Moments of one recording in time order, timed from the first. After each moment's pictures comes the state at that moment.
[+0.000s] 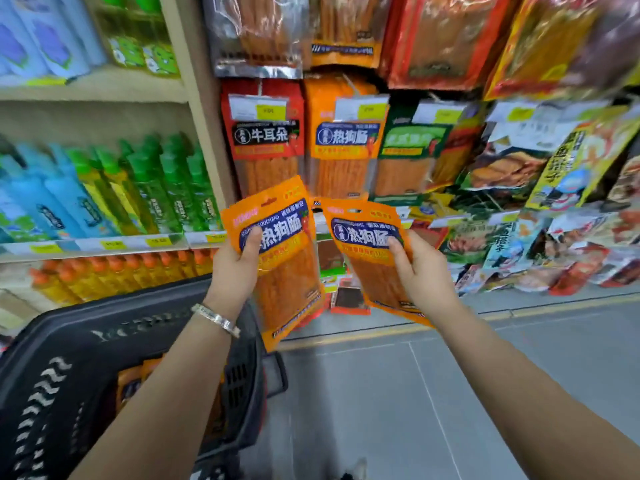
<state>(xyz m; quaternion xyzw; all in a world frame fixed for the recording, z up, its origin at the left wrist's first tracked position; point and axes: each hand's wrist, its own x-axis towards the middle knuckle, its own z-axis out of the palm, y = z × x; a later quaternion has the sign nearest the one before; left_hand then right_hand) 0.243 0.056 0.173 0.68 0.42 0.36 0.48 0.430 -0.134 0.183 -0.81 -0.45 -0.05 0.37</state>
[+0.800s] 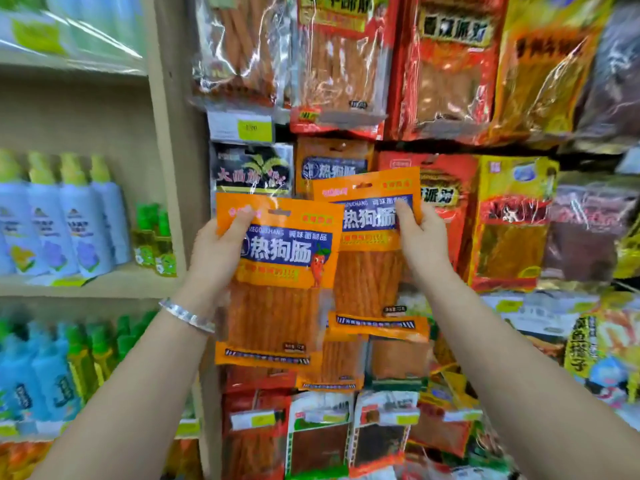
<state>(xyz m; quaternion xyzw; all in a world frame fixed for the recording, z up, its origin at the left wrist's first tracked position) 0.362 0.127 0.405 0.60 0.24 0.57 0.50 0.596 0.005 0.415 -0.62 -0.41 -0.10 0.66</state>
